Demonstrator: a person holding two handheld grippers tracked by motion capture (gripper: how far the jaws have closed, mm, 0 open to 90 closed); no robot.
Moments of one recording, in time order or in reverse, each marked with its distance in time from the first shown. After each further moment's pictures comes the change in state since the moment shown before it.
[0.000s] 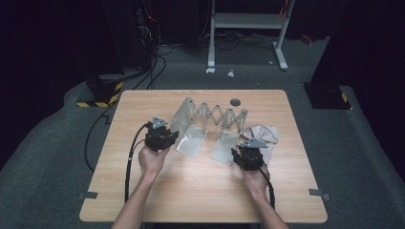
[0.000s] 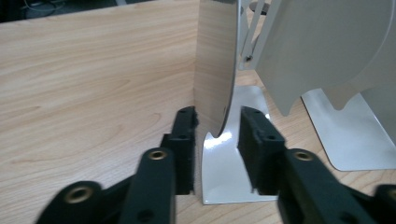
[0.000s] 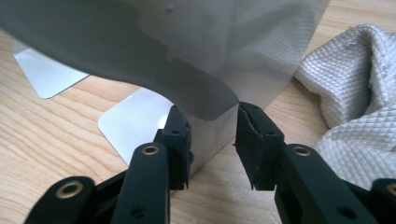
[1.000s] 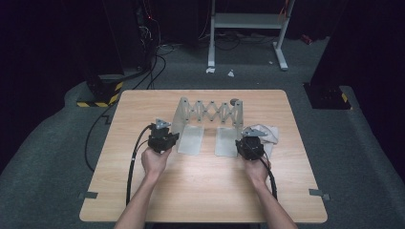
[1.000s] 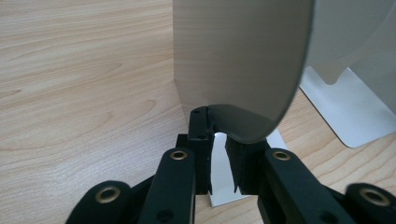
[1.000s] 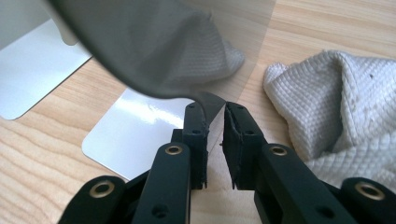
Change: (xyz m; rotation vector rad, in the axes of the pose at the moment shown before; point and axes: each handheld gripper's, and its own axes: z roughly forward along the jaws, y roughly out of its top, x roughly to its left) left arm -0.002 -0.006 0.013 0.040 0.005 -0.017; right arm -0.018 0.024 0.019 0.053 -0.041 0.001
